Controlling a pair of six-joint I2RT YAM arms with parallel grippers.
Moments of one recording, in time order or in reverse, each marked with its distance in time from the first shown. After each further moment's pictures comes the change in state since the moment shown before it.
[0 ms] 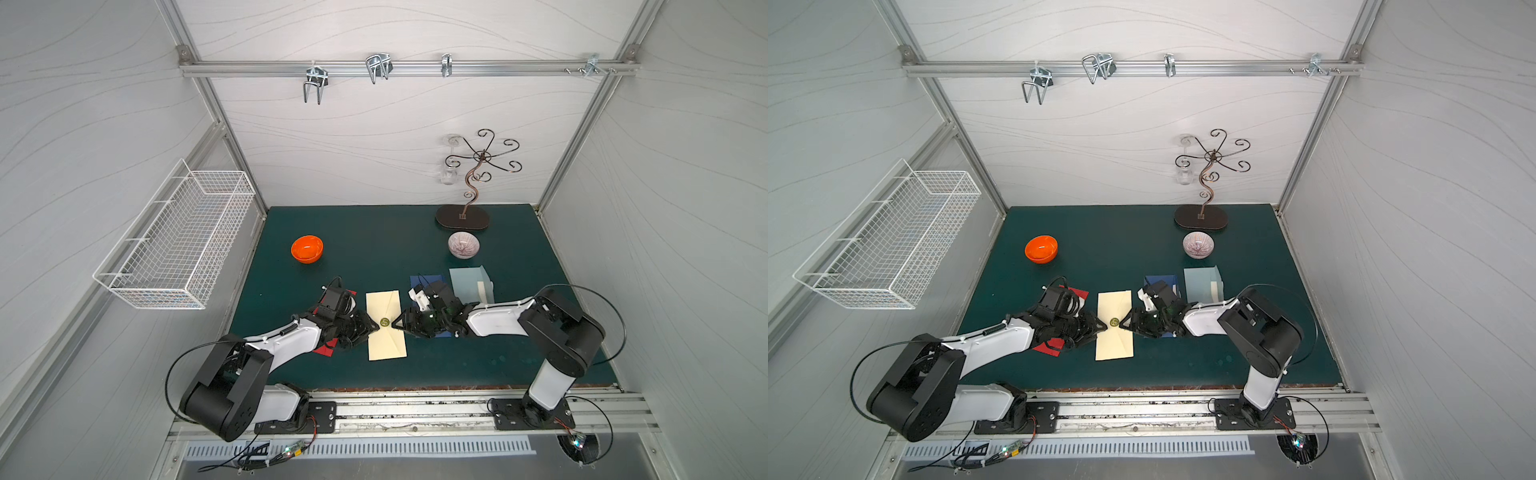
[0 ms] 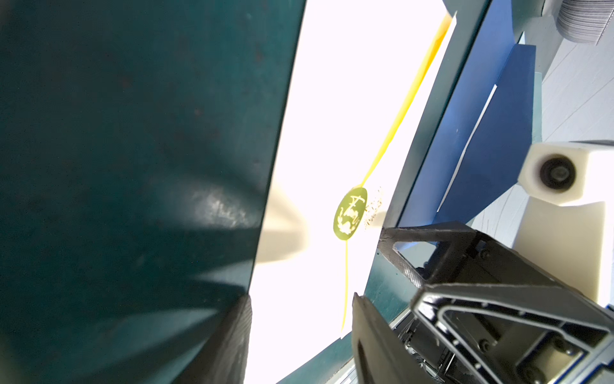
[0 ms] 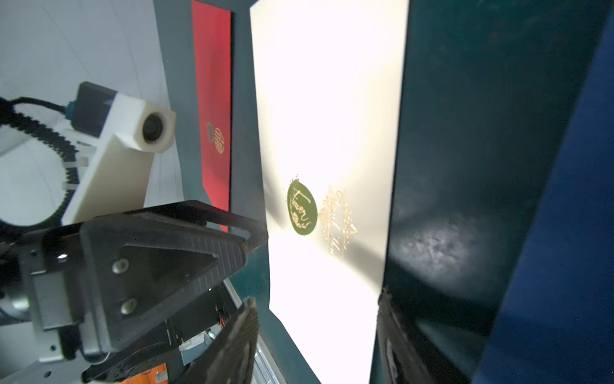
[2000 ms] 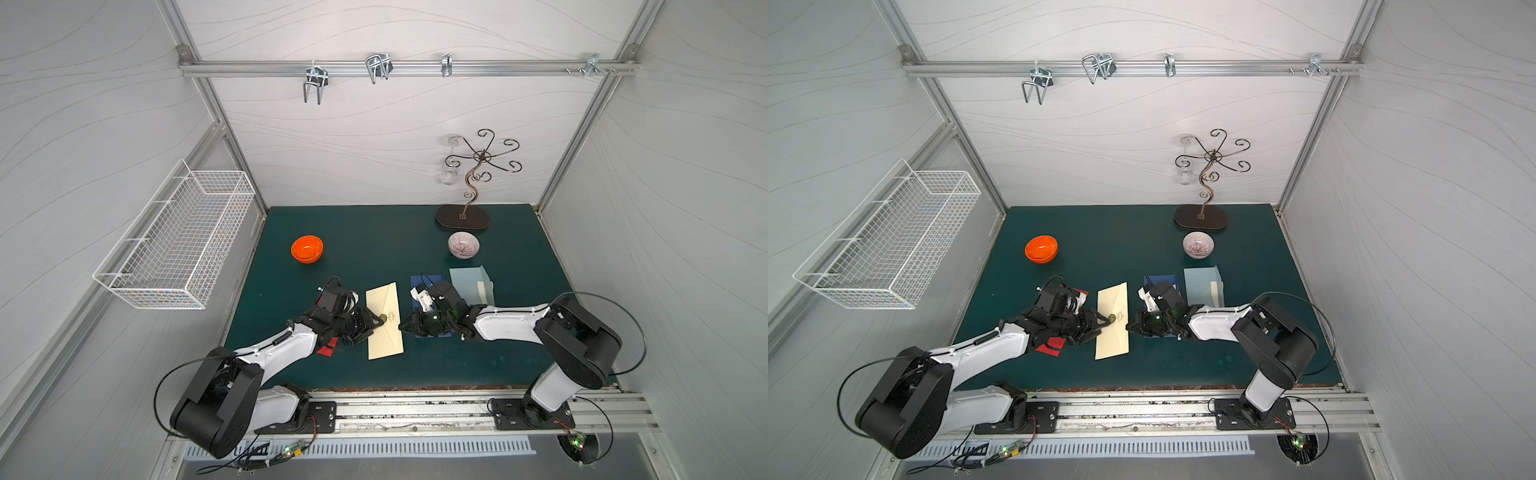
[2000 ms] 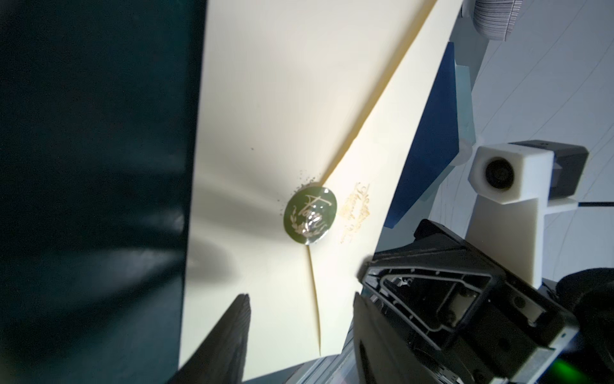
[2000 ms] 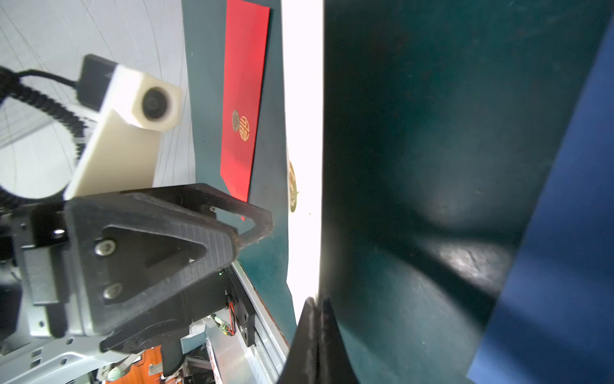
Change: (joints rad) left arm -0.003 -0.127 -0.011 0.012 0.037 -0.014; right arm 0.013 -0.124 -0.007 -0.110 0.028 -0.060
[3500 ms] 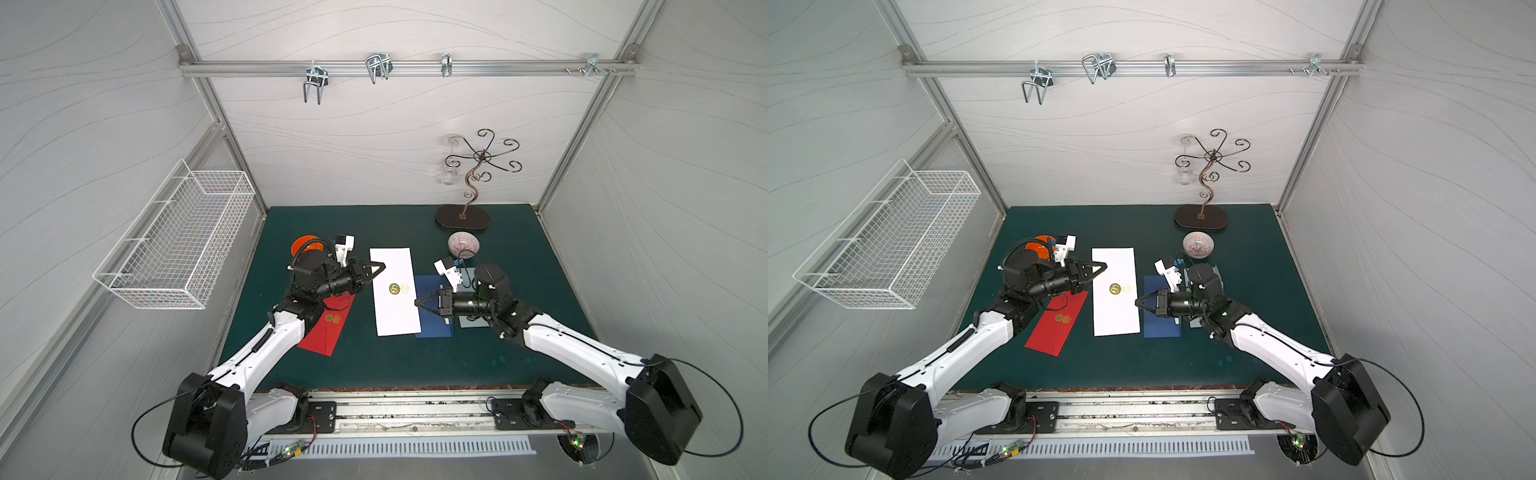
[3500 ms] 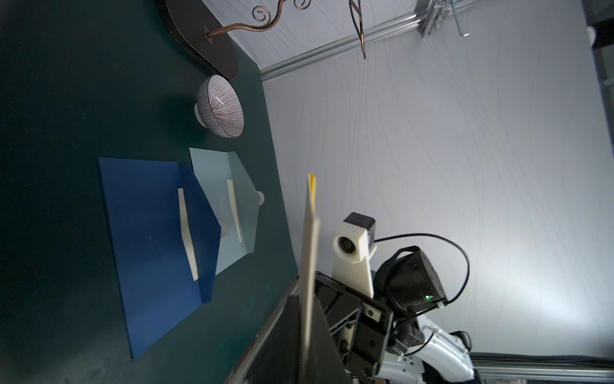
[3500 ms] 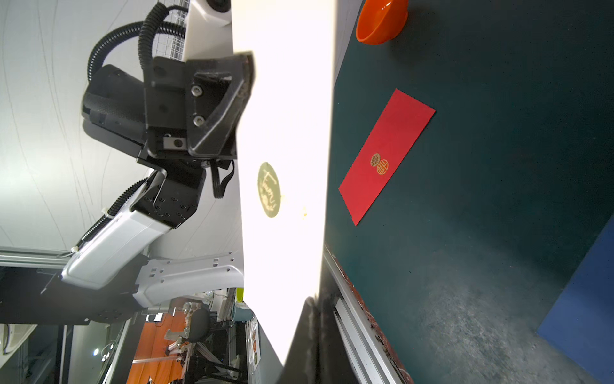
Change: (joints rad) left arm 0.116 -0.080 0.227 0.387 0.239 -0.132; right arm -0.158 -0.455 -0.021 -0.087 -0.205 -0.058
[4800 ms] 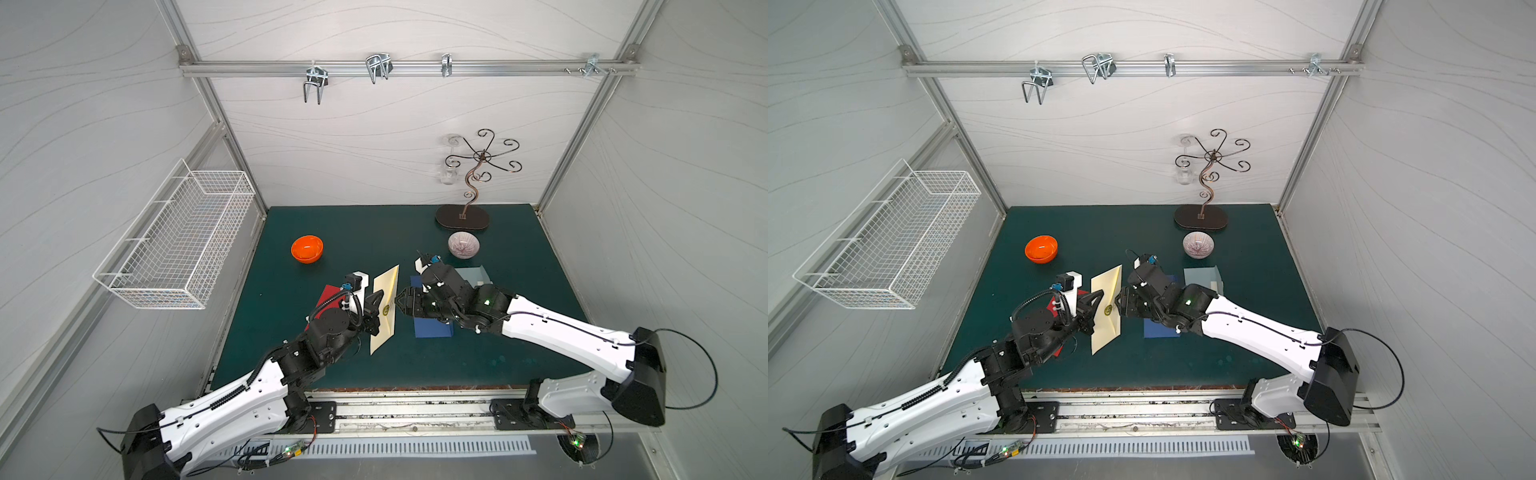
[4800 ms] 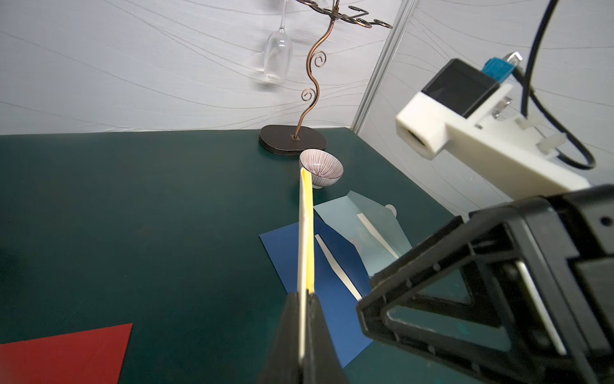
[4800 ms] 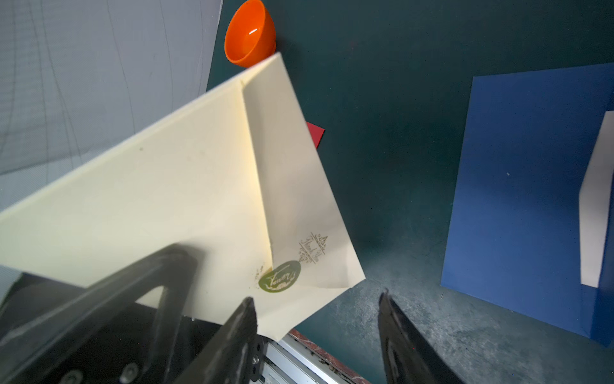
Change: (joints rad) left arm -0.614 -0.374 -0.207 -0.157 -1.088 0.764; right arm 0.369 0.196 0.493 -0.645 0.775 0.048
